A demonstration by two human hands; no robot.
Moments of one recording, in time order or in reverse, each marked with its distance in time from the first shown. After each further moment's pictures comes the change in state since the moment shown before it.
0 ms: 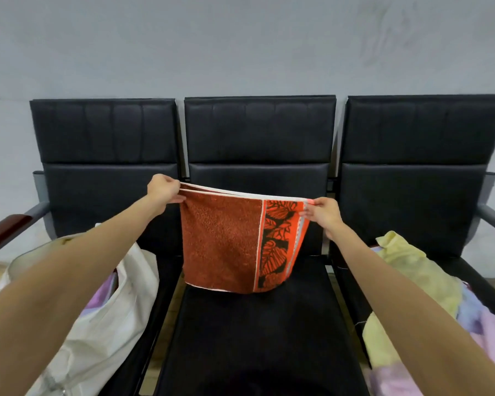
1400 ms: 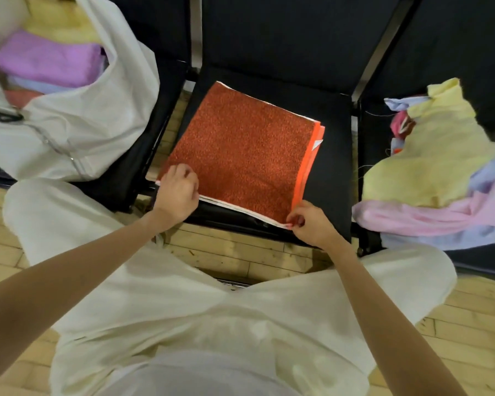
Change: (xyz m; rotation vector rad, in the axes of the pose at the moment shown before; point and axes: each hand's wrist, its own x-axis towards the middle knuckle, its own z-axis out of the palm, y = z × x) left_hand -0.261 -0.324 0.030 0.884 -0.274 0.475; right_hand -0.253 0.252 -0.022 -0.891 -0.686 -0.062
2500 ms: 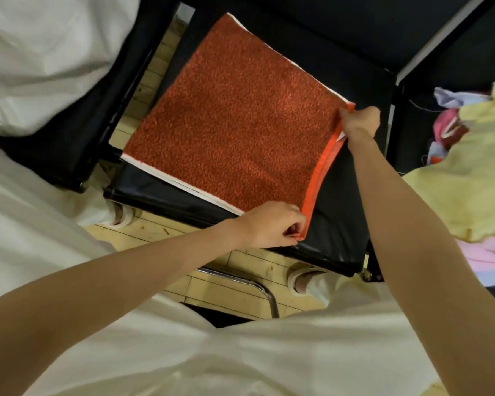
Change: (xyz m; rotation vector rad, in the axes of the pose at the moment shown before) left_hand 0.041 0.137 0.075 -0.611 -0.468 0.464; right_hand 0.229 0.042 -0.079 0.266 0.609 0.562
